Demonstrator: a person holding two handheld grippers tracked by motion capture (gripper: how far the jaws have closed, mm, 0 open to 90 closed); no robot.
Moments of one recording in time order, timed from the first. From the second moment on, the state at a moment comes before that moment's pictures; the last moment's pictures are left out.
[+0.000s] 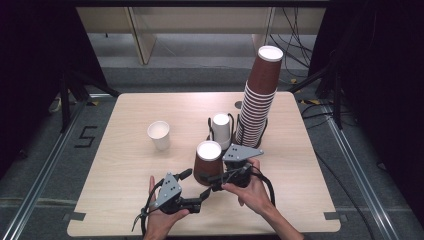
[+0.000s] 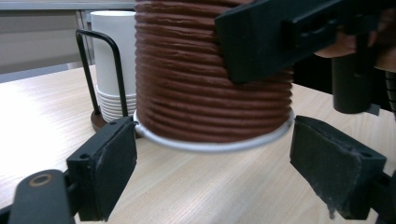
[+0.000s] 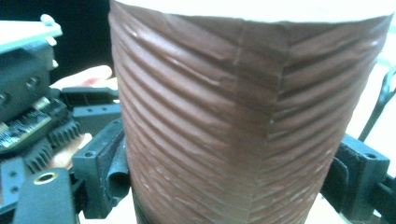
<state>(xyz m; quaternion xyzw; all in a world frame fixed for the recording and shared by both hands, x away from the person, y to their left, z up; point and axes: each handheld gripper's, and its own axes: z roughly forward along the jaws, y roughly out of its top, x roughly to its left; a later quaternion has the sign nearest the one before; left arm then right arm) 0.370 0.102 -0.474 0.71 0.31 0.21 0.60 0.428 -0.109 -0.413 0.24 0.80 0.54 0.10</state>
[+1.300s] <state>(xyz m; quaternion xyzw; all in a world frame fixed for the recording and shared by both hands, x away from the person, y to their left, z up) 0.373 0.100 -0.472 0.72 0.28 0.26 0.58 0.424 -0.112 -0.388 0.23 0.80 0.55 0.07</state>
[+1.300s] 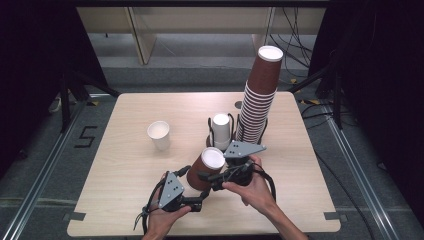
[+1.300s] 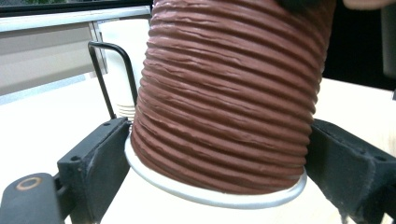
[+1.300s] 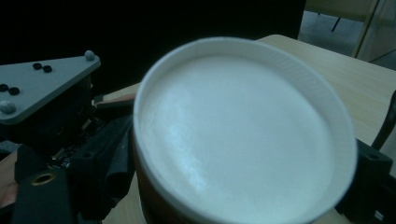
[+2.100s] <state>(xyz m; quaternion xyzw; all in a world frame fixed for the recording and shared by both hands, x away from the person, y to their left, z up) 0.374 0.102 -0.476 0.72 0.25 0.27 0.59 0.427 -0.131 -0.378 0.27 0.78 0.57 0.02</state>
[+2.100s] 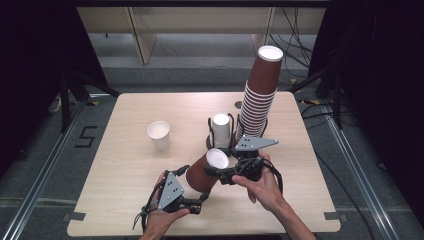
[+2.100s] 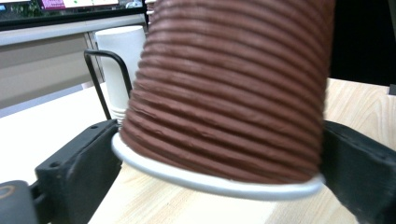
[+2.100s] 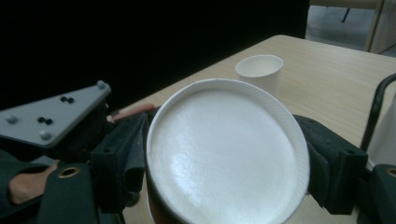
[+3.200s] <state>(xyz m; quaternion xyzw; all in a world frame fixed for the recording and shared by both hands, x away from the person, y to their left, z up) 0.374 0.117 -0.460 0.83 0.15 0.26 0.46 0.422 -0.139 -0.370 0.14 0.88 0.44 0.06</state>
